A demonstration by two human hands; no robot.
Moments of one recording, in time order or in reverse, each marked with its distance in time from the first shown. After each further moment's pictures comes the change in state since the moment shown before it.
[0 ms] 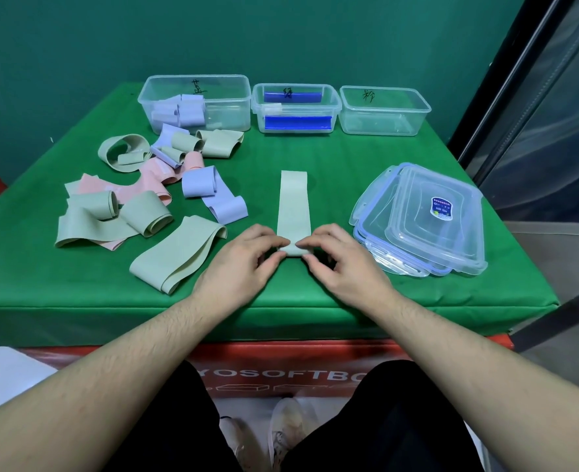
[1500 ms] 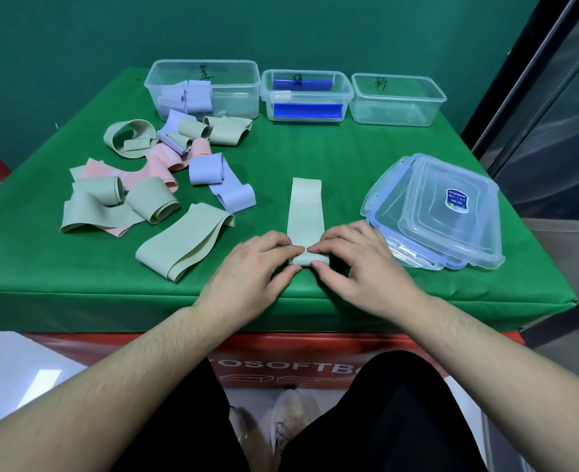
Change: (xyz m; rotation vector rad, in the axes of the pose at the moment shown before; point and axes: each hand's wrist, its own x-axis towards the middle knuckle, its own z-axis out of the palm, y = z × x) left_hand -0.023 0.014 -0.002 0.136 -0.007 0.135; right_hand -0.013 -0.012 -0.013 -0.255 -0.077 -0.085
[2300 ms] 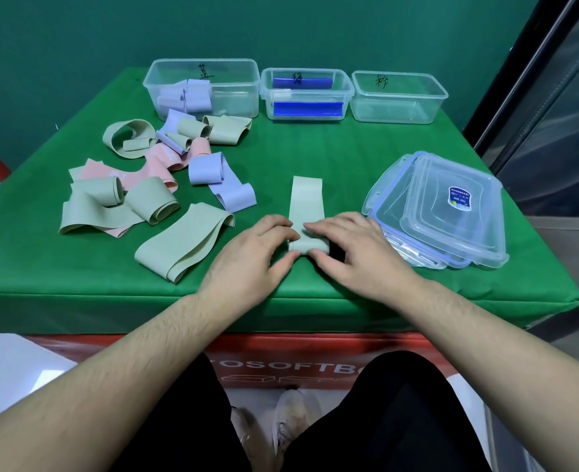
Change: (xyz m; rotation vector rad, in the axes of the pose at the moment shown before) left_hand 0.014 -0.001 -0.004 -0.014 -0.003 -0.118; right_hand 0.019 0.005 0.002 -0.005 -0.074 0.042
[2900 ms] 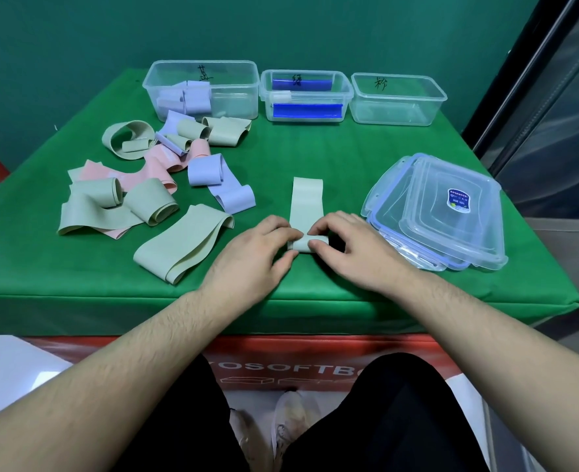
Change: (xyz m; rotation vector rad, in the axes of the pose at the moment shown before) left_hand 0.006 -0.002 0.002 0.024 -0.036 0.011; right_hand 0.012 0.004 -0.001 0.184 -0.069 0.098
